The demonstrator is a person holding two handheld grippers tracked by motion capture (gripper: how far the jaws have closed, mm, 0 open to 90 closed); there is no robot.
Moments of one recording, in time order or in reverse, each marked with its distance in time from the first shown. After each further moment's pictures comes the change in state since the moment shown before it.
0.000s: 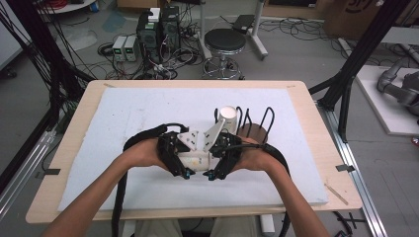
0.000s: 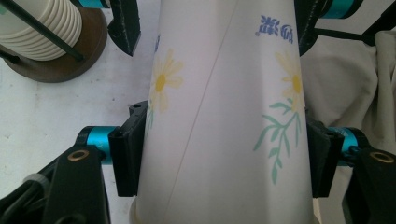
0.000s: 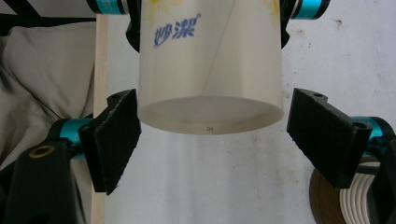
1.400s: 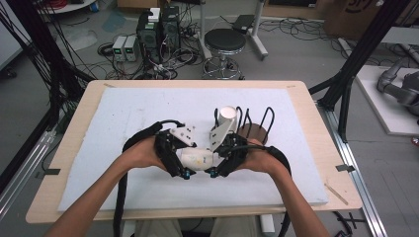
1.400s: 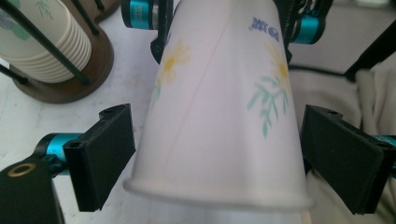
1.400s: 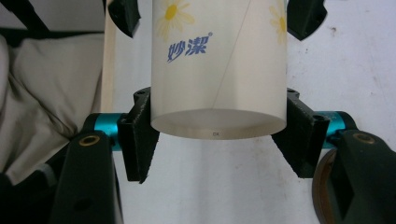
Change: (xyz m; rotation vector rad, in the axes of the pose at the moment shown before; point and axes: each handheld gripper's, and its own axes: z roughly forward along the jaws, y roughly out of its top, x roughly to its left) left arm 0.002 -0.013 -0.007 -0.180 -0.018 -0.049; right arm 0.001 -0.015 -0.009 -0.086 0.005 0.015
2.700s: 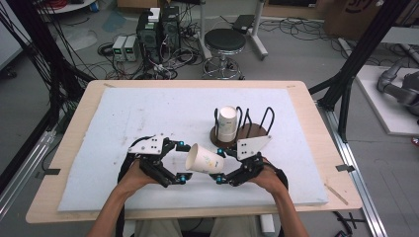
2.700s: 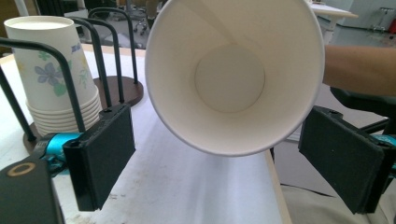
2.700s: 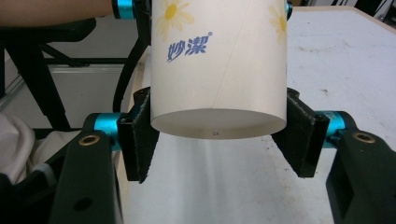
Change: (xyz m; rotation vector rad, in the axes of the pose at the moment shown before) left arm -0.021 -0.072 0.017 -0.631 0.051 -0.091; right arm 0.017 -0.070 0.015 -0.509 0.014 0.078
